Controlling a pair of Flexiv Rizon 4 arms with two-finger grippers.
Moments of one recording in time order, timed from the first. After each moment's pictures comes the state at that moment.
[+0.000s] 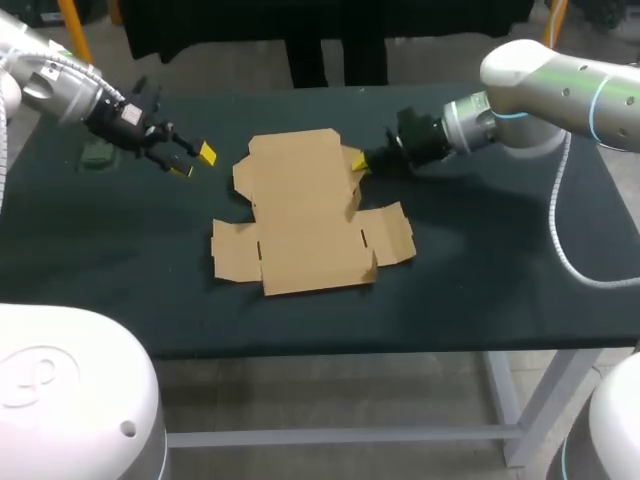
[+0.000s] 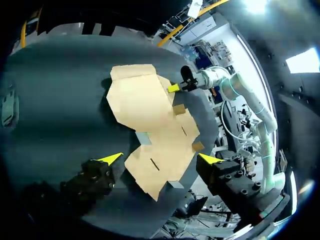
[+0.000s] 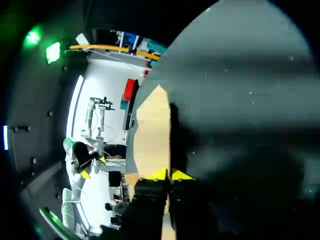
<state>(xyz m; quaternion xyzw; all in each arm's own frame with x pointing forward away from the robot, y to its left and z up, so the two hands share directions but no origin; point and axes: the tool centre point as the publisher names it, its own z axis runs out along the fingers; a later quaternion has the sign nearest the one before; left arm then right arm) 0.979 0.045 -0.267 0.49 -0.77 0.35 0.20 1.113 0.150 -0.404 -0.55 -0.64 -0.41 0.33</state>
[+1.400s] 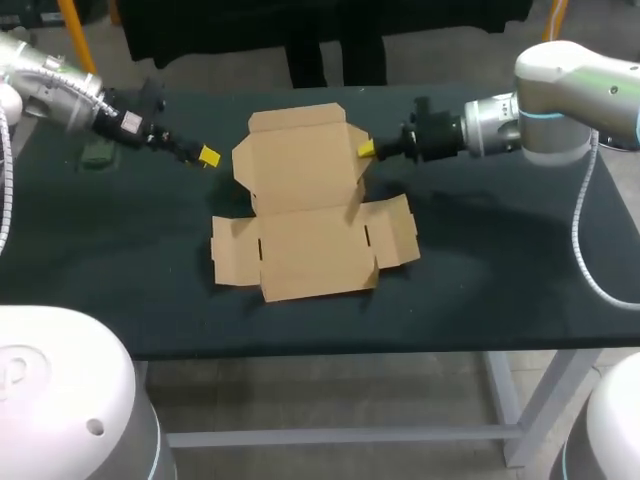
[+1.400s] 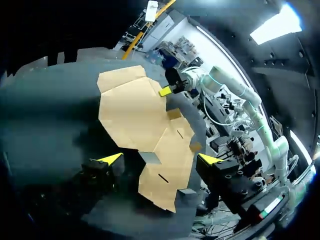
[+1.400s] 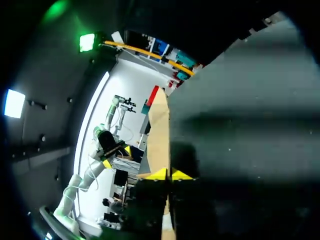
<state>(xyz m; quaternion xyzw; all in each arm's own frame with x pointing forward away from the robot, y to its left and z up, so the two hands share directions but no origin) 0.997 0.033 -0.272 0.34 -0.81 0.45 0.18 1.091 0.144 -0.346 -0.48 -0.64 -0.51 0.31</state>
